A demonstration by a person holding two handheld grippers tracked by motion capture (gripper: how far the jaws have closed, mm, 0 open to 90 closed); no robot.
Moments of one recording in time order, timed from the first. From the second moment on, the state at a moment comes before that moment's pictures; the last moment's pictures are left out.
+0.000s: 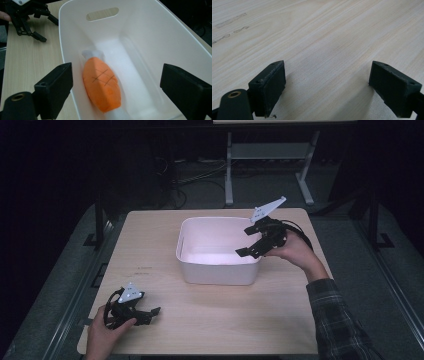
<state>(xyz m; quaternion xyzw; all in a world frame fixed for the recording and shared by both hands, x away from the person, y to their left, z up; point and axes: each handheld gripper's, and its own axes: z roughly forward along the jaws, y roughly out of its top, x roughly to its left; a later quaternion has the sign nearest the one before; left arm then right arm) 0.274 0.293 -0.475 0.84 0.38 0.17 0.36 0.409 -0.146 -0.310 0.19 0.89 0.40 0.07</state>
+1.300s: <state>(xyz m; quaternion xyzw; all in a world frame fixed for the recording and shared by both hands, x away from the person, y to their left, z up) 0.274 0.293 -0.475 0.84 0.38 0.17 0.36 0.332 -0.249 -0.395 0.35 0.82 0.42 0.15</state>
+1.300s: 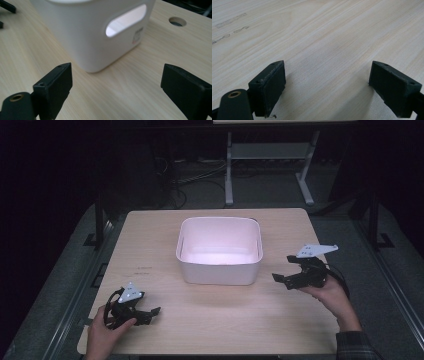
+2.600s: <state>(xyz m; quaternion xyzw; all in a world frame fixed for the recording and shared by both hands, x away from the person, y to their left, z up) 0.274 0.293 -0.475 0.84 0.38 0.17 0.36 0.269 -0.268 -0.475 0.45 0.80 0.35 0.19</state>
